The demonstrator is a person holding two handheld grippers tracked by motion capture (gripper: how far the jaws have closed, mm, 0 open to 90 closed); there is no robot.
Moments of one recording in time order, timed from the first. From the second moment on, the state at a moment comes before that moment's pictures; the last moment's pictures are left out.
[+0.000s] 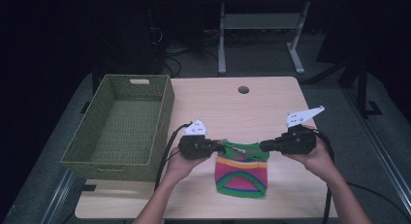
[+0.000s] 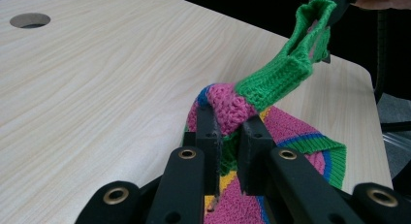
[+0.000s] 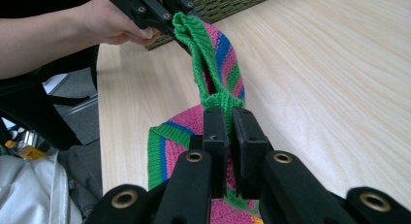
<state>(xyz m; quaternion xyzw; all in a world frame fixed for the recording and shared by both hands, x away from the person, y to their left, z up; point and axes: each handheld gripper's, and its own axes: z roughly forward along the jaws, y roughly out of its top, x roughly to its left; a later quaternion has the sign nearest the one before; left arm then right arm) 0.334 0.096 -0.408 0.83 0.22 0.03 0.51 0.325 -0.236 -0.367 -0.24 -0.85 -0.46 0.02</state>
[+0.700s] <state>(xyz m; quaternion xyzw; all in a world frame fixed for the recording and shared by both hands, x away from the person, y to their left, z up) 0.341 0.098 -0.410 0.83 0.25 0.03 0.50 0.346 -0.230 -0.364 -0.25 -0.86 -0.44 0.00</state>
